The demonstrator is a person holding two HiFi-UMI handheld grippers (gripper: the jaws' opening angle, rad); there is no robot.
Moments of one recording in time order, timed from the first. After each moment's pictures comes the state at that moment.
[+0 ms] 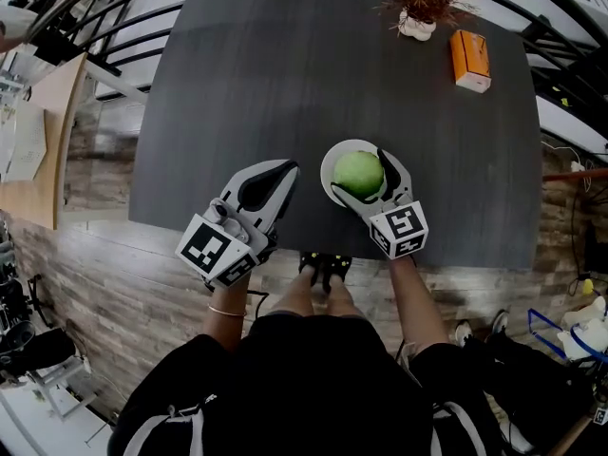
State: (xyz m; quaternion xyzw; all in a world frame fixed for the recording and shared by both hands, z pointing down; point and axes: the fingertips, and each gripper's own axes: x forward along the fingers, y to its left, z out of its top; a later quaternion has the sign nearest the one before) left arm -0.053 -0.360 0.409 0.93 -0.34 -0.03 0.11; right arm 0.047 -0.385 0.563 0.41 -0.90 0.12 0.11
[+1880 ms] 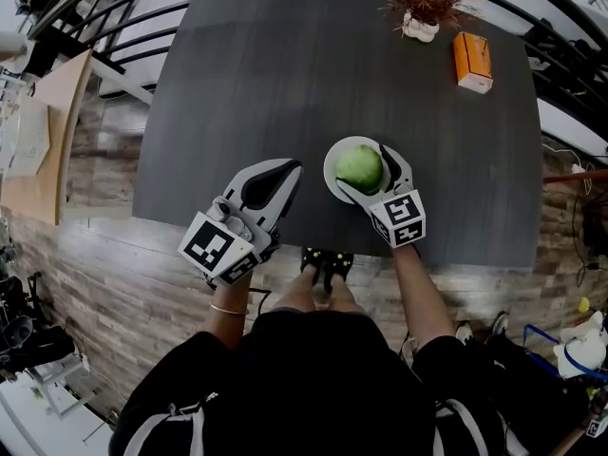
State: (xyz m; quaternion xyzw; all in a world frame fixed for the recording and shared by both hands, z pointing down) left arm -0.059 -0.352 0.404 0.93 -0.34 -0.02 0.10; right arm 0.045 -0.391 0.585 0.40 -0.89 0.11 0.18
